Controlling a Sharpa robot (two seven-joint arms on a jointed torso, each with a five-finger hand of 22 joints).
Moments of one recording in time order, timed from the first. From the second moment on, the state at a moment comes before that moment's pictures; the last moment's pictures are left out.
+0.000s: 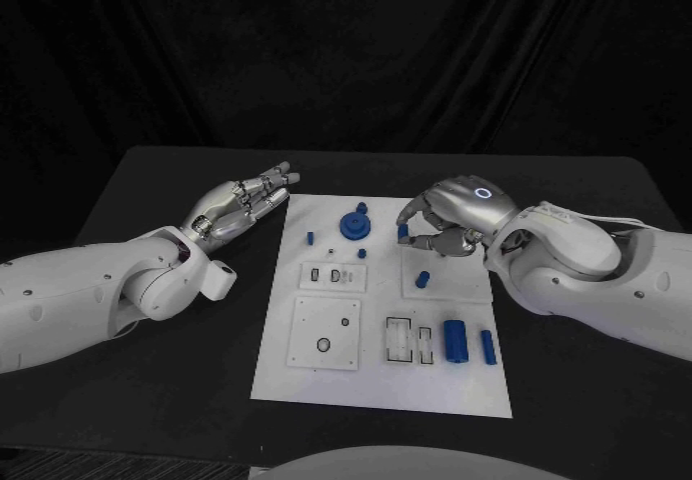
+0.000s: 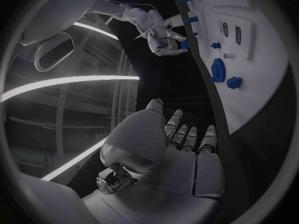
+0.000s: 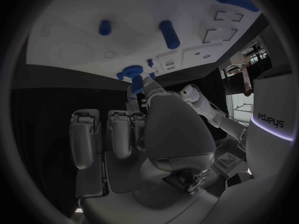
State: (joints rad) left arm 1.25 -1.02 -0.22 1.49 -0.35 -0.10 0.68; left_hand 1.41 0.27 -0.21 0.28 0.50 0.43 0.11 0.05 0.05 0.05 0.08 0.01 0.01 0.00 0.09 0.00 0.00 0.16 0.00 0.24 0.01 0.00; right arm 1.39 -0.81 -0.25 1.69 -1.72 -0.48 -0.18; right_hand 1.34 -0.03 0.13 0.18 0.20 1.06 0.03 0.17 0.25 1.47 -0.07 1.55 1.31 1.47 -0.13 1.52 1.31 0.01 1.47 -0.02 1.57 1.31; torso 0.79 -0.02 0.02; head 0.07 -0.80
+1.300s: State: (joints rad) left arm 1.25 -1.01 -0.22 1.48 -0.35 -0.10 0.68; left_hand 1.41 0.27 -0.21 0.28 0.50 0.43 0.11 0.05 0.05 0.05 0.08 0.01 0.01 0.00 0.09 0.00 0.00 0.16 0.00 0.24 0.01 0.00; right arm 1.30 -0.62 -0.25 1.60 -1.72 -0.39 -0.22; right_hand 1.34 -0.04 0.13 0.17 0.25 1.06 0.04 0.17 0.25 1.46 -0.05 1.55 1.31 1.47 -0.12 1.52 1.31 0.01 1.47 -0.01 1.57 1.31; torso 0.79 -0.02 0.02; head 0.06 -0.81
